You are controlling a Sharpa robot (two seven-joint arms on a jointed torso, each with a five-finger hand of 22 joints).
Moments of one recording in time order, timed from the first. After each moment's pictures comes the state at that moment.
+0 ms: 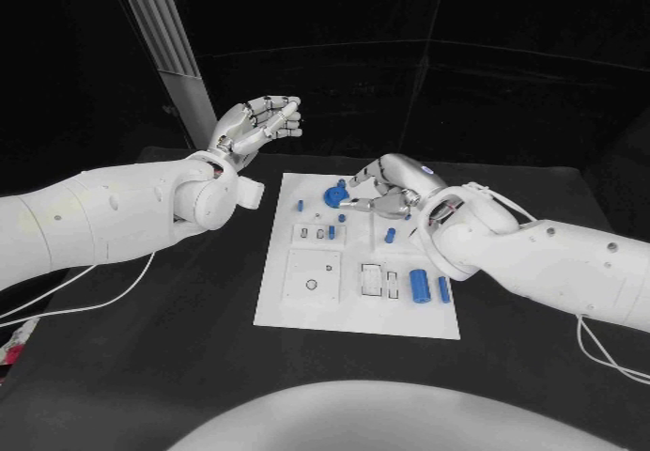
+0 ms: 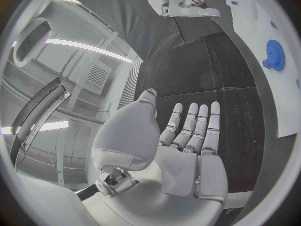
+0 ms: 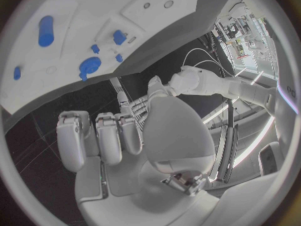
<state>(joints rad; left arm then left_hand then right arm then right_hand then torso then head) 1.31 -0.76 -0.24 1.25 -0.02 -0.21 0.68 1.26 0.06 -0.13 0.29 0.42 0.40 0.15 0.49 0.07 0.34 0.26 0.77 0.07 0.19 0.25 0.95 0.07 0.09 0.39 0.29 0.34 0.57 1.18 -0.65 -0.06 1.54 -1.30 -0.54 -0.14 1.30 -0.04 -0.05 0.28 0.07 0.93 0.18 0.09 0.08 1.47 0.11 1.57 1.31 1.47 0.04 1.57 1.31 0.01 1.47 0.15 1.55 1.31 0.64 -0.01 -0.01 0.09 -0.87</state>
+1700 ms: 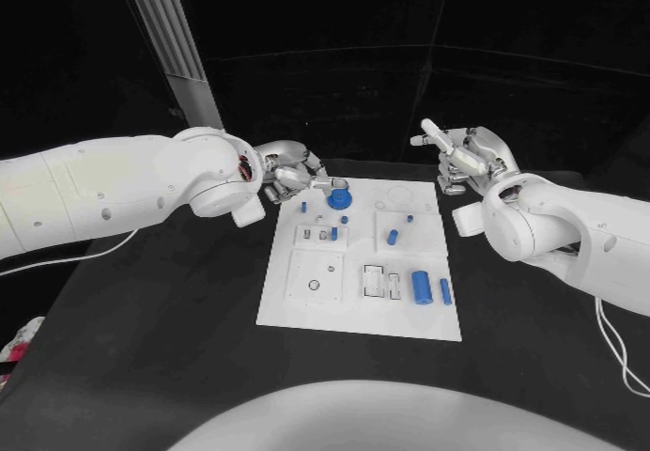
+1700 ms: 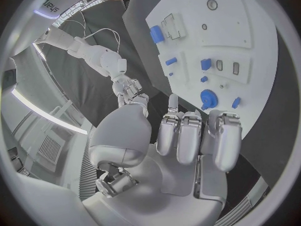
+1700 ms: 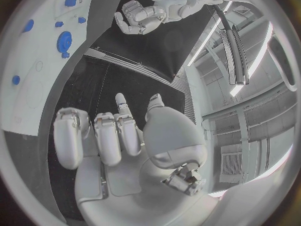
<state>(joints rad) 1.43 -0.79 -0.24 1.48 -0.70 0.01 -0.15 1.03 0.06 -0.11 0.29 0.40 0.55 0.12 0.91 0.30 1.47 0.06 1.57 1.31 1.47 0.01 1.57 1.31 0.01 1.47 0.13 1.57 1.31 1.20 -0.78 -0.07 1.45 -0.33 -0.45 0.33 1.11 0.16 -0.20 0.29 0.06 0.85 0.20 0.14 0.08 1.47 0.12 1.57 1.31 1.47 0.06 1.57 1.31 0.02 1.47 0.17 1.46 1.31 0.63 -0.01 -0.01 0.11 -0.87</state>
